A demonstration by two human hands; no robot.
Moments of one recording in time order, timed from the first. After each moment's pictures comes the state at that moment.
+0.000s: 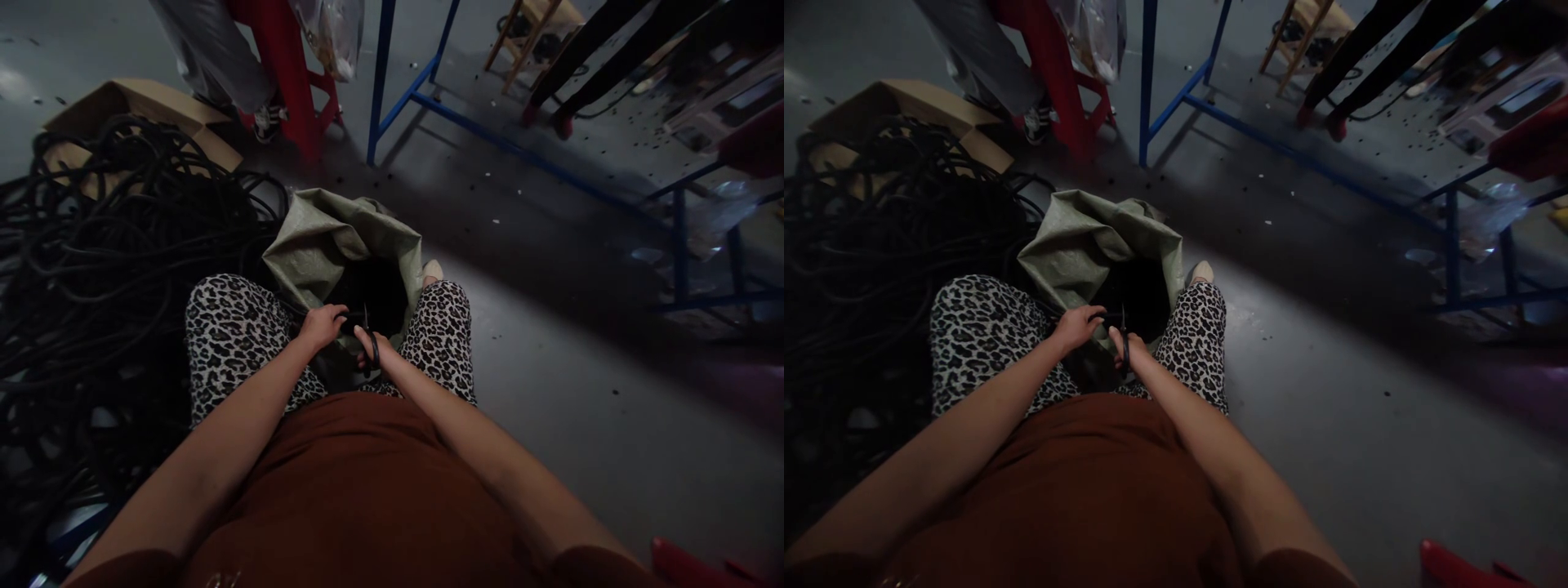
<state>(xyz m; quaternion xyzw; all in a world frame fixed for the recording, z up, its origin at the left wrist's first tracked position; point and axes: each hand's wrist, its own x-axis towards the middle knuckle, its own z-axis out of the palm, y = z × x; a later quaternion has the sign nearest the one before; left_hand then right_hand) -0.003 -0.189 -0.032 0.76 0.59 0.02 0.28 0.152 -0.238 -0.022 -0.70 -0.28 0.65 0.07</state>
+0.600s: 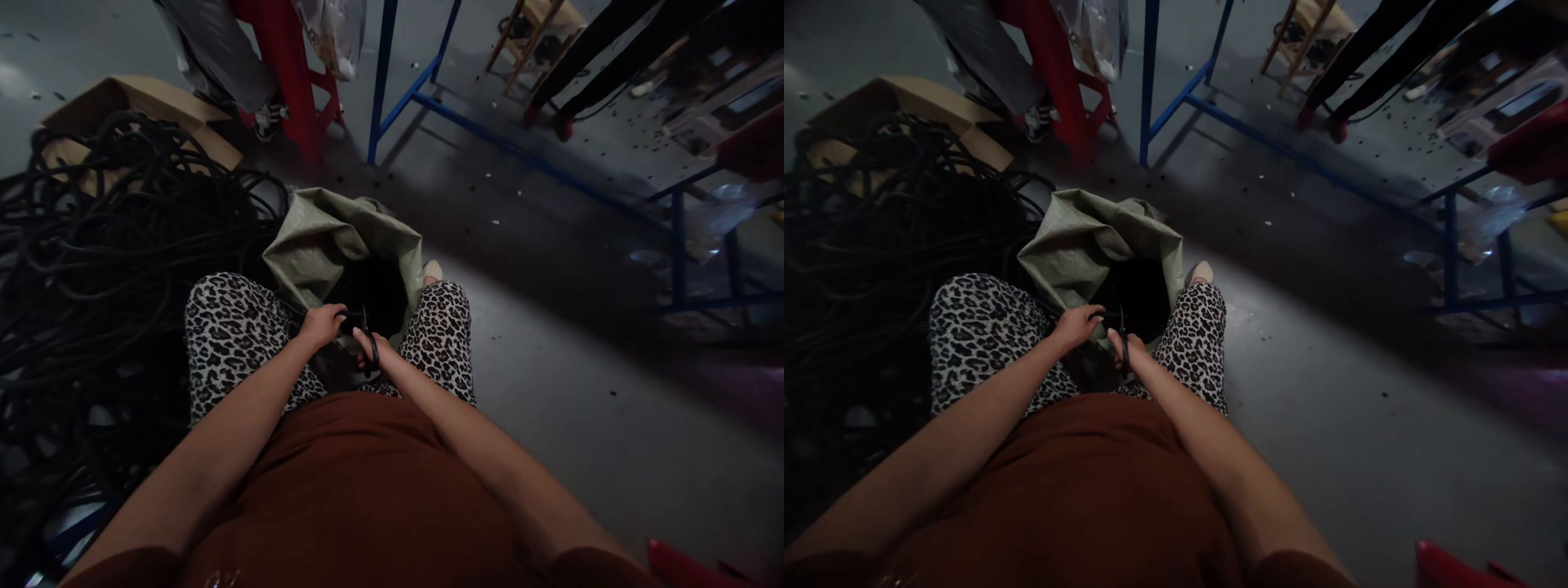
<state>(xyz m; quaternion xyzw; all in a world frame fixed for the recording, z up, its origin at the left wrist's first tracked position) -0.001 -0.187 -0.030 0.74 0.61 0.01 0.29 0.152 -0.240 -0.017 -0.69 -0.28 0.66 0.09</state>
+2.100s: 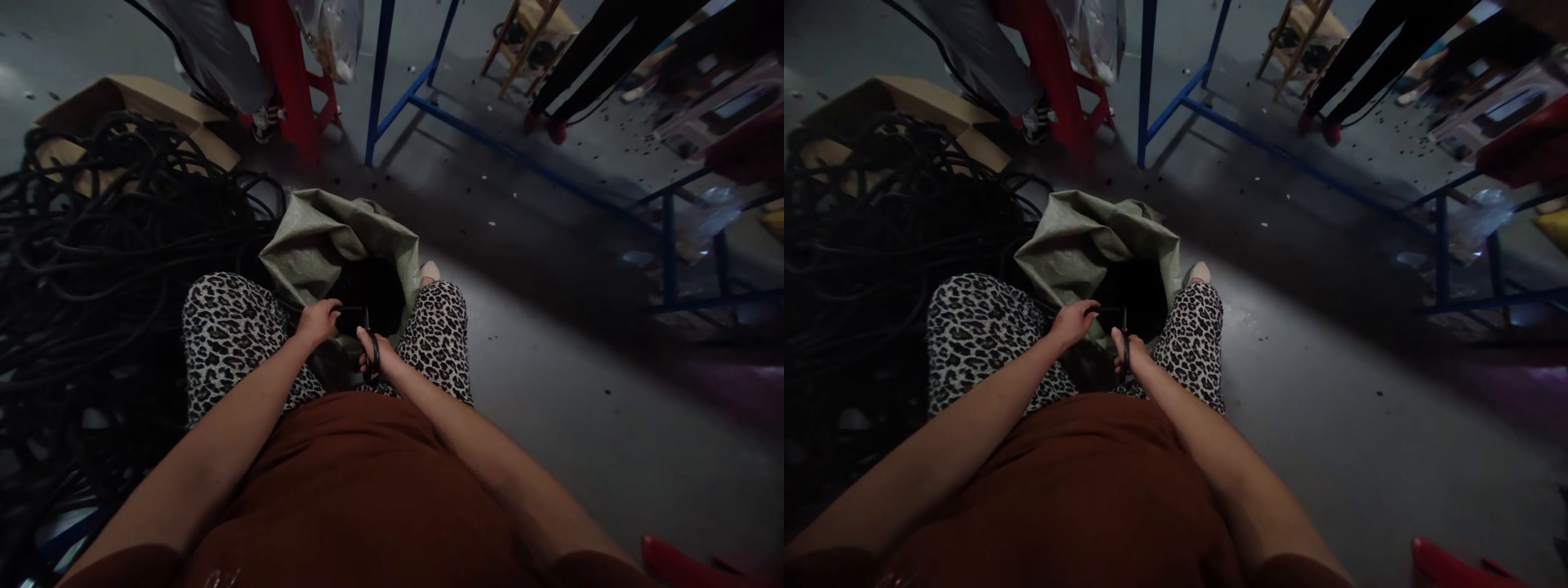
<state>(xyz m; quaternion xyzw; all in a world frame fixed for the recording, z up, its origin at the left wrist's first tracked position) -0.004 -0.184 -0.036 0.72 0.63 0.07 0.28 0.157 -0.247 -0.002 -0.69 -0.27 0.66 0.11</state>
